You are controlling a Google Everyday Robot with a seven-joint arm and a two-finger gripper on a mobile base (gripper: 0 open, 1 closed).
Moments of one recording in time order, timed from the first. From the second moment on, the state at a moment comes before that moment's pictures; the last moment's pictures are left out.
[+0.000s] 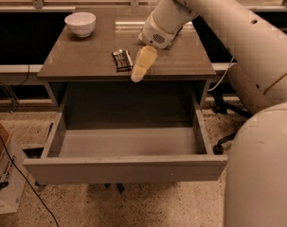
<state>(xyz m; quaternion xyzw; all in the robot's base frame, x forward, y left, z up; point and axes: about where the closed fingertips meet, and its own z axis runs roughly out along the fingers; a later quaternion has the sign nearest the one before) 0.690 -0.002 0.877 -0.65 0.71 0.11 0.26</state>
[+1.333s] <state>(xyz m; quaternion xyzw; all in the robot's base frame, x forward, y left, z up) 0.744 0.060 0.824 -0.61 0.68 0.27 0.31</state>
